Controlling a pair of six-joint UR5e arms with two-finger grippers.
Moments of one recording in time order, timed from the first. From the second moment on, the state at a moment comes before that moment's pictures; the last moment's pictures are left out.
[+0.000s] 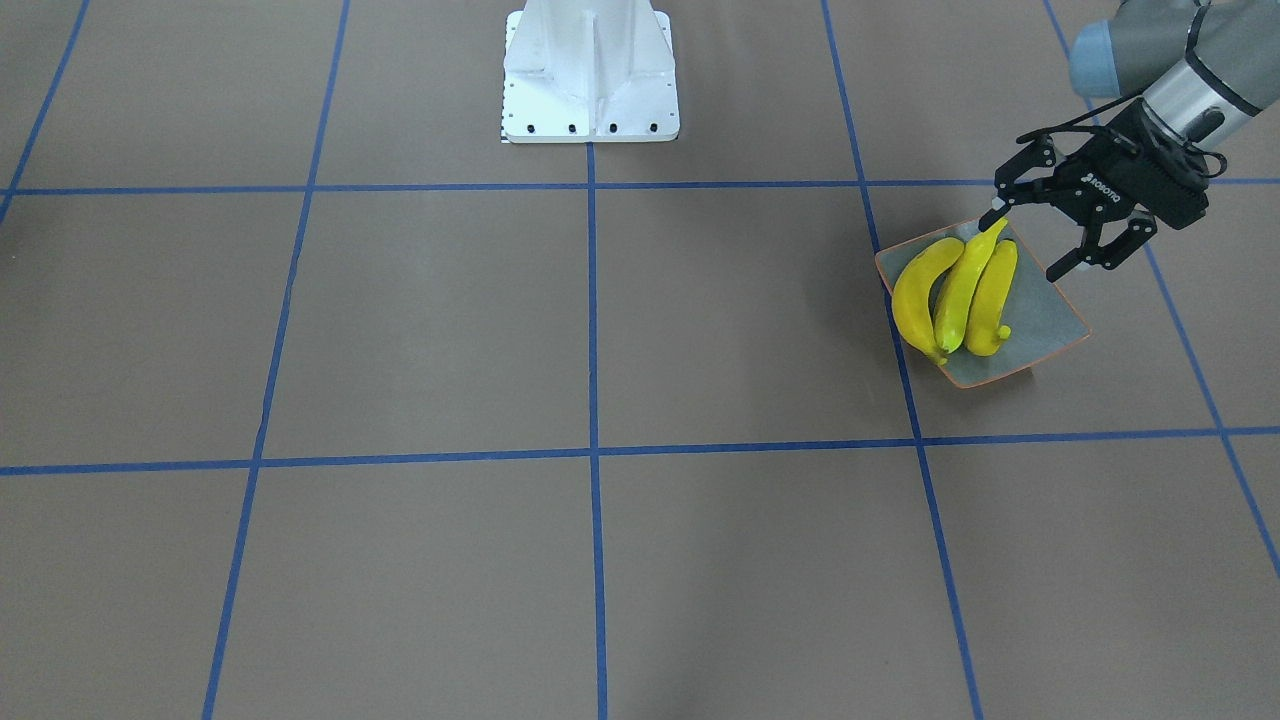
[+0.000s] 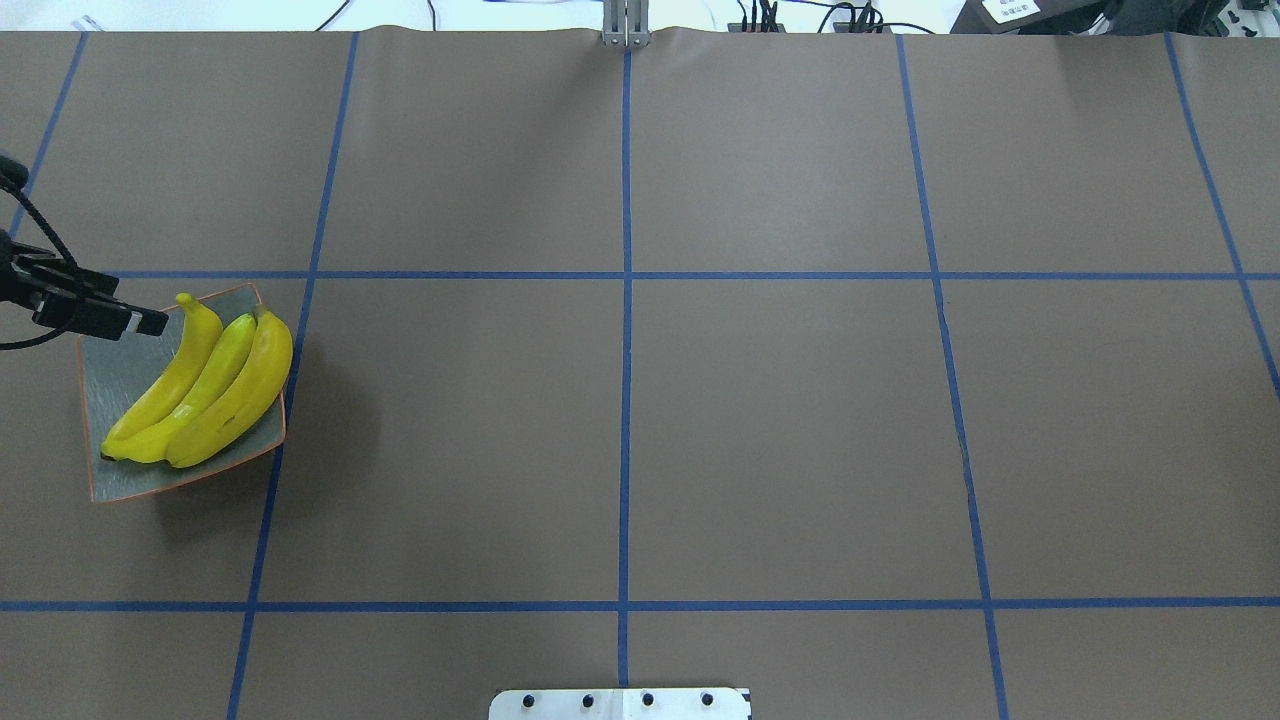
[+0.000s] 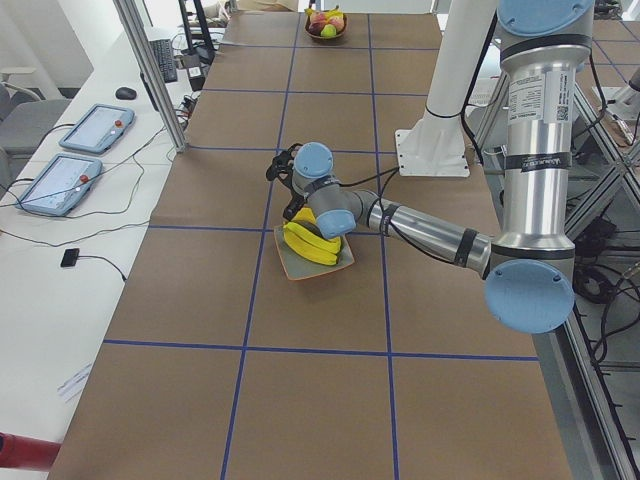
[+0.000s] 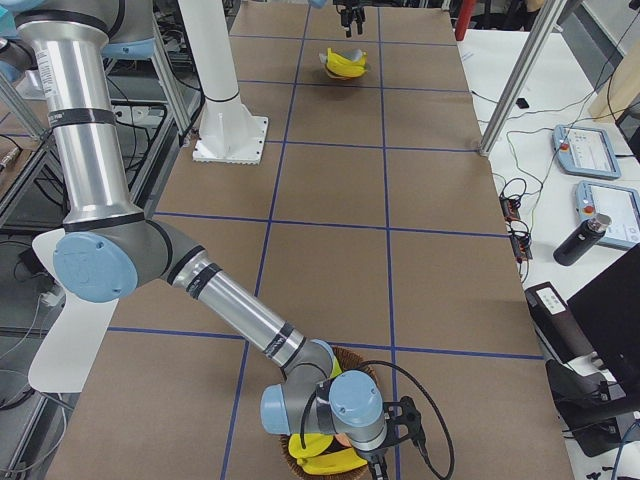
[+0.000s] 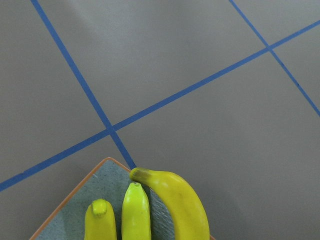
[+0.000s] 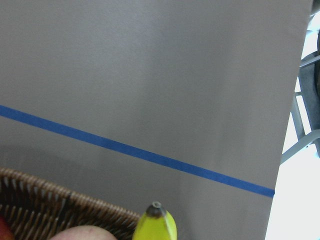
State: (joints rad) left arm -1.05 -1.53 -1.88 -2.36 -2.36 -0.54; right arm 1.71 -1.40 0.77 -0.74 2.14 -0.19
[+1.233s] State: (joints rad) left arm -1.06 -1.52 -1.90 -2.37 -2.35 -0.54; right arm 1.61 -1.39 0.75 -0.67 2.08 0.02
